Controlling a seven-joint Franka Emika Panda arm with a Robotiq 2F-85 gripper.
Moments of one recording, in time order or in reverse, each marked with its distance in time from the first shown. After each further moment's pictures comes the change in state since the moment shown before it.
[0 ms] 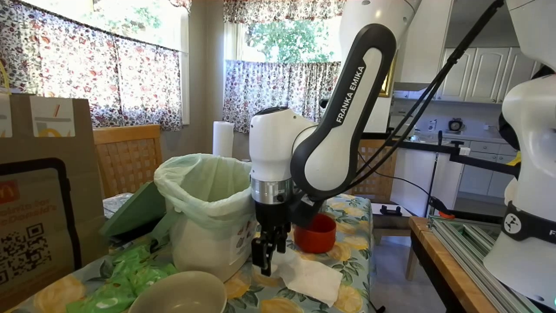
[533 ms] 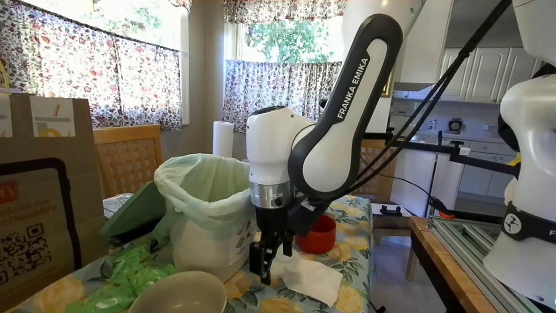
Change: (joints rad) arm 0.060 -0.011 -0.011 -0.004 0.071 -0.052 0.079
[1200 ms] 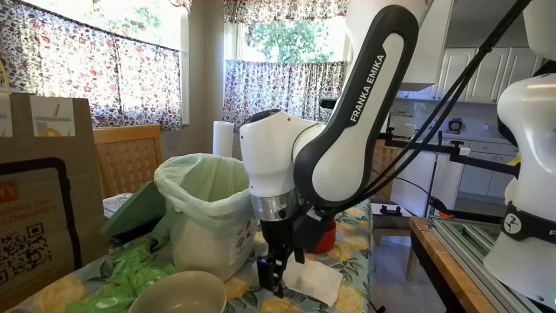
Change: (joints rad) arm 0.108 -0.002 -0.044 -0.002 -0.018 -0.113 0.107
